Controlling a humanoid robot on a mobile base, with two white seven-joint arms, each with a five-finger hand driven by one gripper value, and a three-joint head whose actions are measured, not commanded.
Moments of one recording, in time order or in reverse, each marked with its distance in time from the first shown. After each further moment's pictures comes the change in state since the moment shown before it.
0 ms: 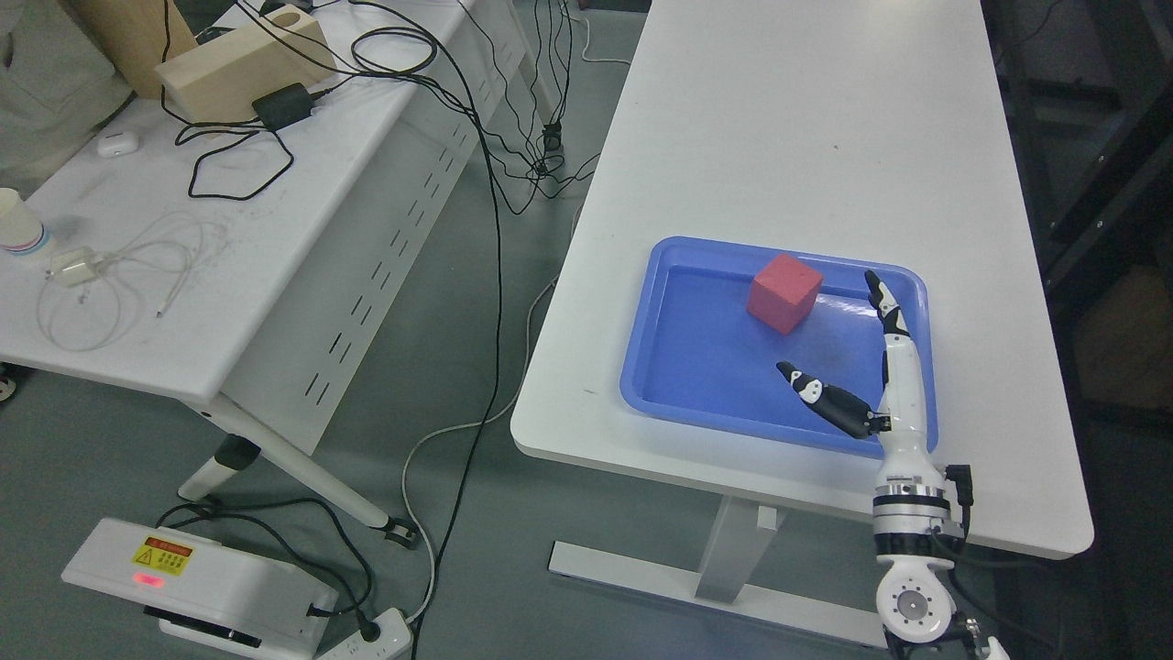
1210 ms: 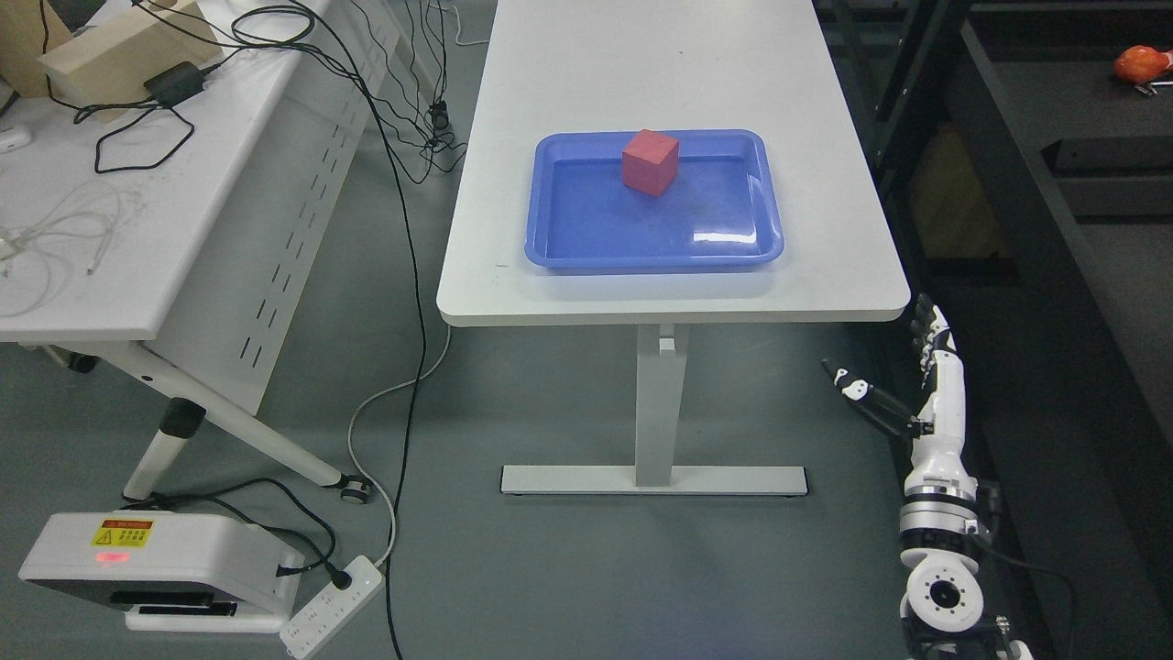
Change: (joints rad) left arm 0.000 0.000 0.000 0.000 0.000 0.000 0.000; right arm -0.002 0.000 -0.050 0.003 -0.206 0.125 0.003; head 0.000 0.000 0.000
